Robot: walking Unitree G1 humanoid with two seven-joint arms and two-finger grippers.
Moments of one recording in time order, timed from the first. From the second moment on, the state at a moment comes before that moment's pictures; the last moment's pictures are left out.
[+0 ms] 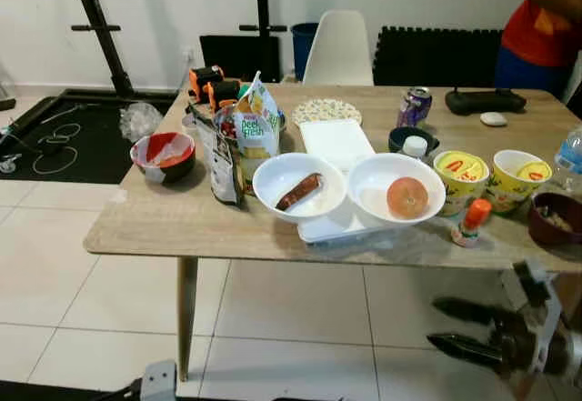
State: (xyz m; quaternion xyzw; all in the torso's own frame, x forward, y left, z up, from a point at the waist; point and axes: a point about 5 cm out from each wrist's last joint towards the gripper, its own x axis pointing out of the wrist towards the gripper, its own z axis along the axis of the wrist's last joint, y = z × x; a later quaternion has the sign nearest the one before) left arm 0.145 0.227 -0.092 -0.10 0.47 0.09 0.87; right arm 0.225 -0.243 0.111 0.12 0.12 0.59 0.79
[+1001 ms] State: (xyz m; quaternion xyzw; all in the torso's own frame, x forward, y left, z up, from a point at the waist) left arm 0.138 0.206 -0.099 -0.09 0.49 0.05 0.86; right arm 0.349 -0.172 0.236 -0.04 -0.10 0.40 0.91
